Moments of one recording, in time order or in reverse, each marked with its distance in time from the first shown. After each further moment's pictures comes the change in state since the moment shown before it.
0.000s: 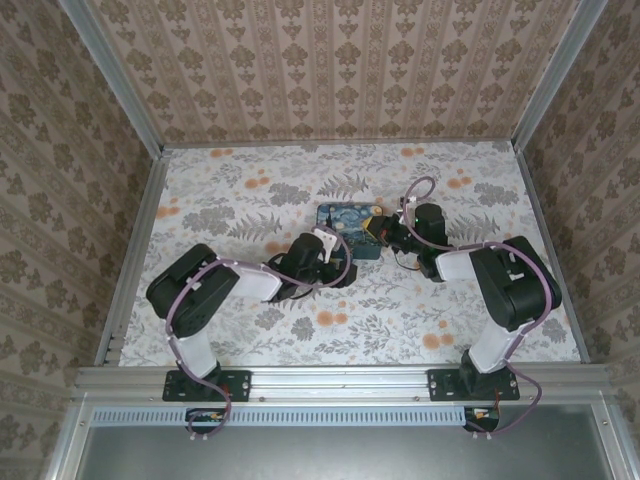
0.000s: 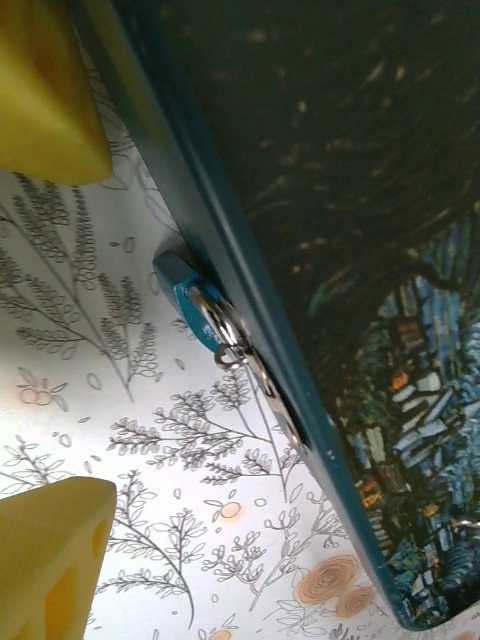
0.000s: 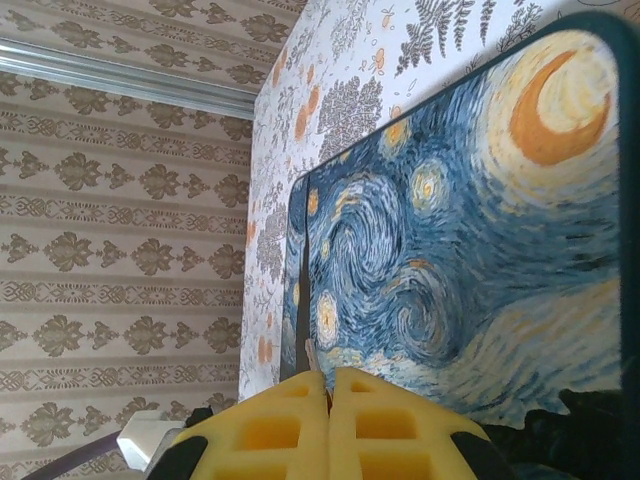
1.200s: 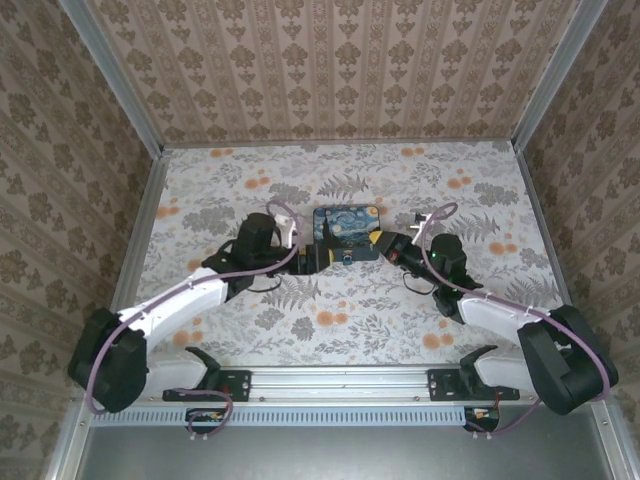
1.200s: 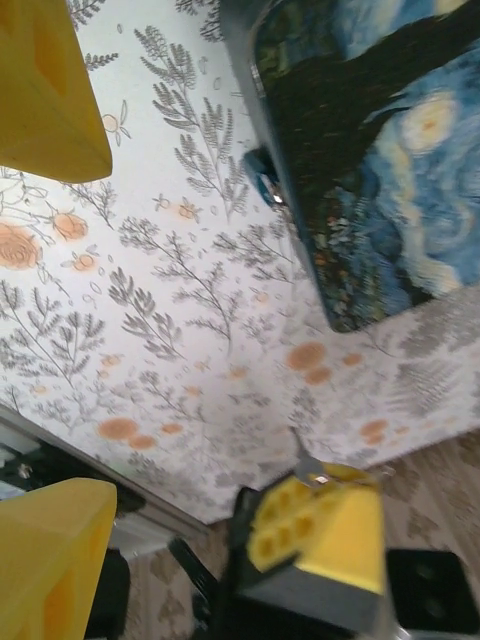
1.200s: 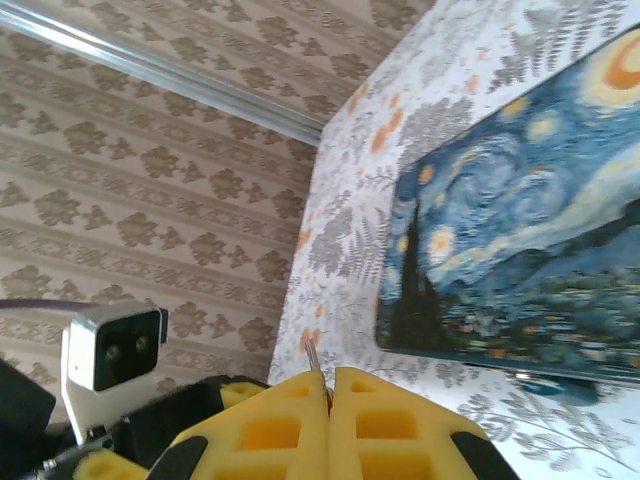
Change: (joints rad) left arm 0.143 -0.508 -0.019 -0.488 0.326 -0.210; right arm 0.091 -0.486 -0.275 -0.046 0.161 -0.024
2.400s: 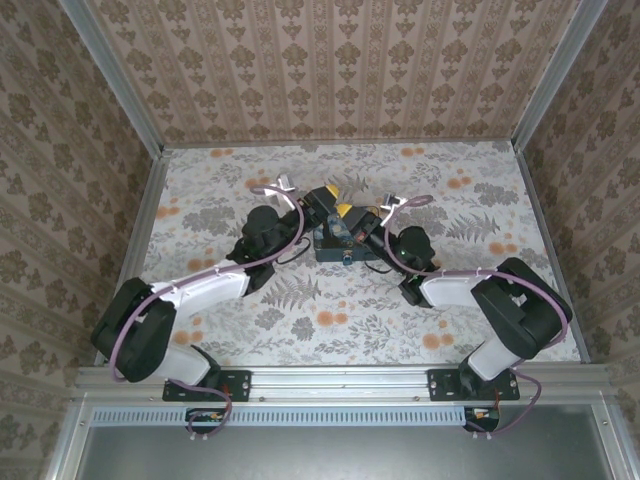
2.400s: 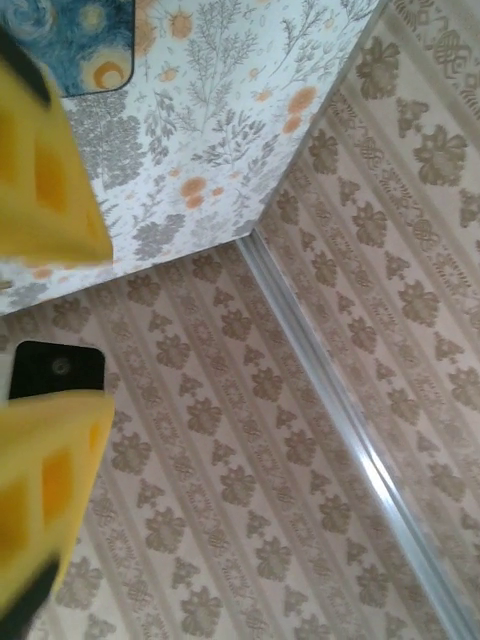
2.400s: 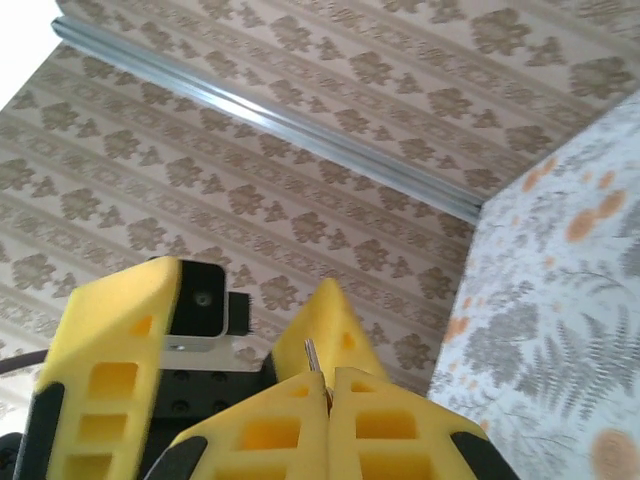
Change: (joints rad) left arm -0.025 0.132 0.040 0.773 -0.357 -0.472; right arm 0.231 0.332 0.177 0.527 0.274 0.148
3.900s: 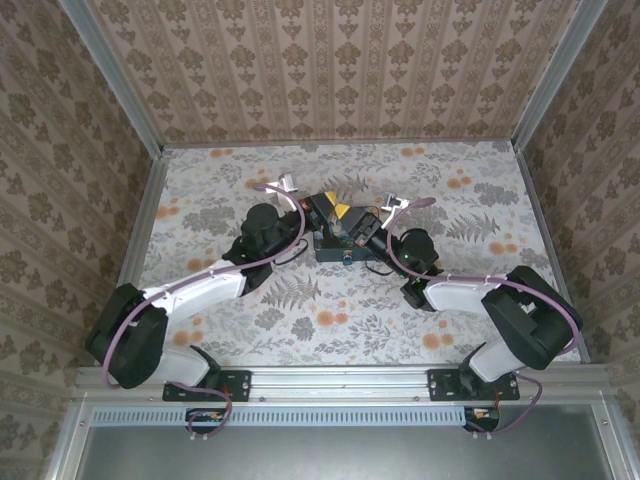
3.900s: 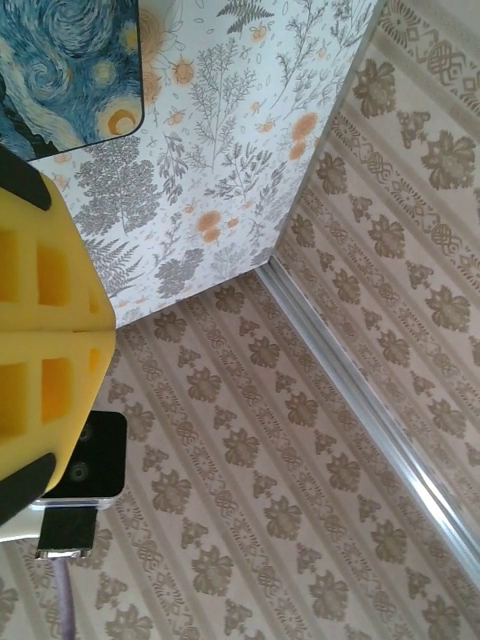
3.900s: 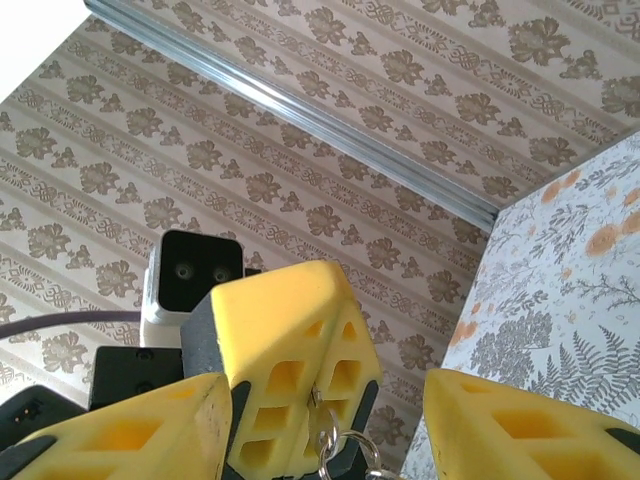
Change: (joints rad) left arm -0.024 -0.031 0.016 -0.071 -0.013 0.145; right arm 0.034 -0.068 0.000 -0.022 0.006 -0.081
